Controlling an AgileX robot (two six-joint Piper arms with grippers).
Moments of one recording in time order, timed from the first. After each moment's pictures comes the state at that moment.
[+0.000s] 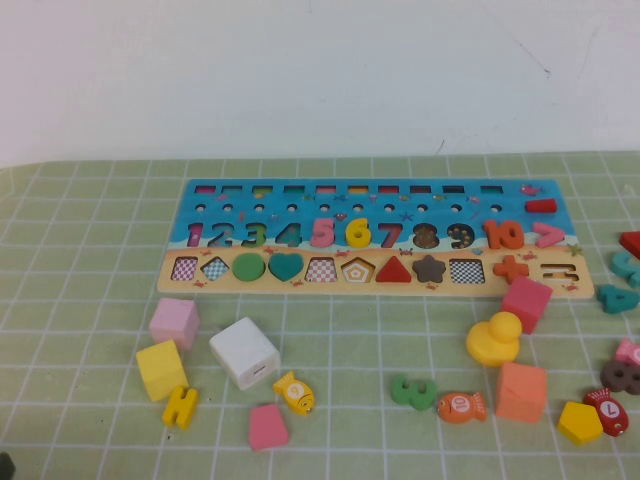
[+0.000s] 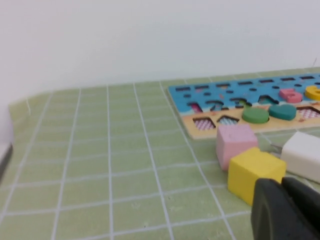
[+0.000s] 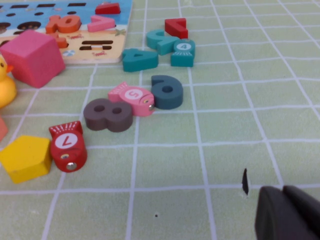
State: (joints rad) right arm -0.08 -0.01 0.02 0.12 0.41 -0.13; left arm -0.20 0.01 0.02 -0.08 0.09 0.01
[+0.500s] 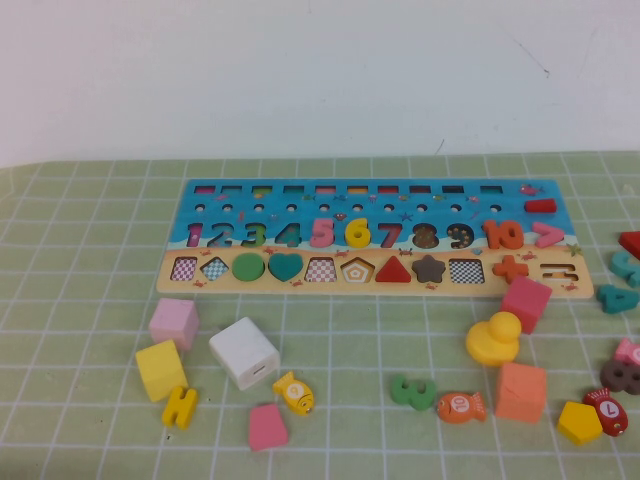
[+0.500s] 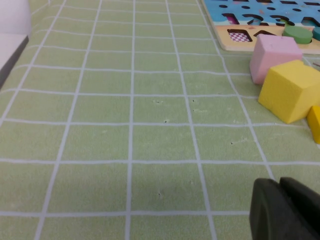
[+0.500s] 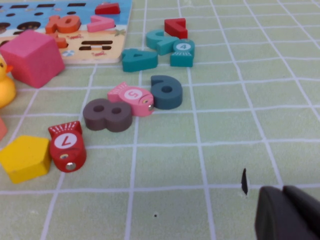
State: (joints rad) right arm -0.08 -0.01 0.02 0.12 0.41 -0.13; left arm -0.11 -0.01 0.02 -0.08 0.35 -0.09
